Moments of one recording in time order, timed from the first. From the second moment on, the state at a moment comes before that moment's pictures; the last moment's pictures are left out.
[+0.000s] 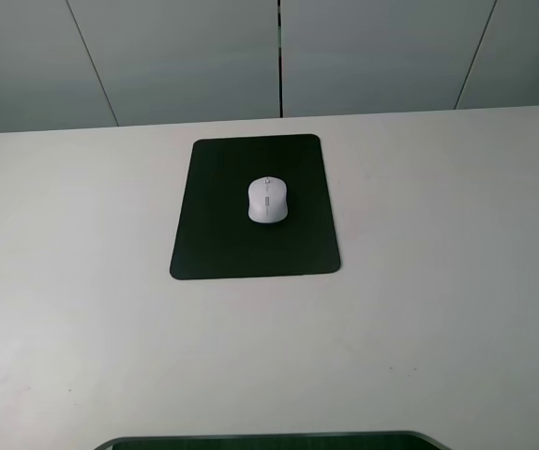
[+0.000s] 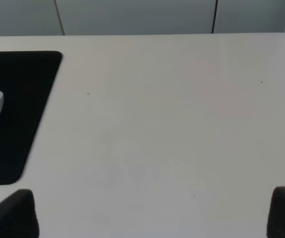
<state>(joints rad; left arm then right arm) -0.06 -0.01 -0.51 0.02 1.08 0.01 0.05 0.00 -0.51 0.01 1.10 0.02</state>
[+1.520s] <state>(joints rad) -0.06 -0.01 -0.51 0.02 1.08 0.01 0.05 0.00 -0.51 -0.02 1.10 0.06</state>
